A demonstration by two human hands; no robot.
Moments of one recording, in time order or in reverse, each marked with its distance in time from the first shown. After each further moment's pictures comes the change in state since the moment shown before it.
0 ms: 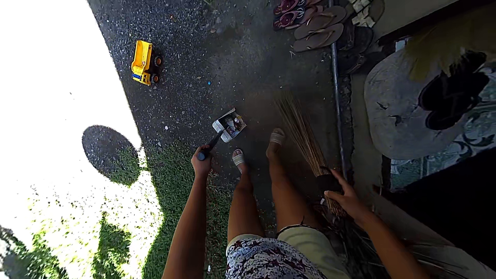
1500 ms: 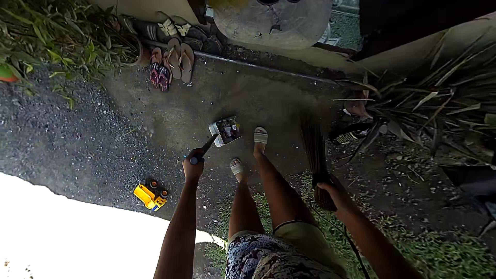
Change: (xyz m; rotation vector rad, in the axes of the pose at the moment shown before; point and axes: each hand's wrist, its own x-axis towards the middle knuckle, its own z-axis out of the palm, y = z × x) left_hand 0.020 0.233 0.161 0.836 -0.598 0.718; right_hand -0.073 0.113 0.121 1.350 0.501 0.539
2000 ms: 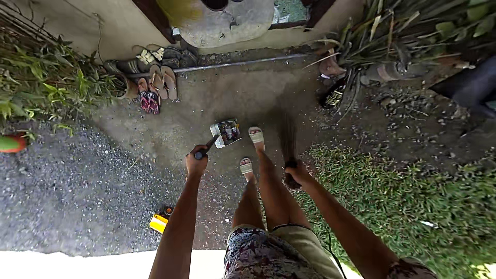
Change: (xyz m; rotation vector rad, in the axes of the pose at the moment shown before) left_hand -0.036 -0.030 -0.008 0.265 -0.175 0.256; right_hand -0.003 0.156 0.101 -0.033 -0.053 -0.021
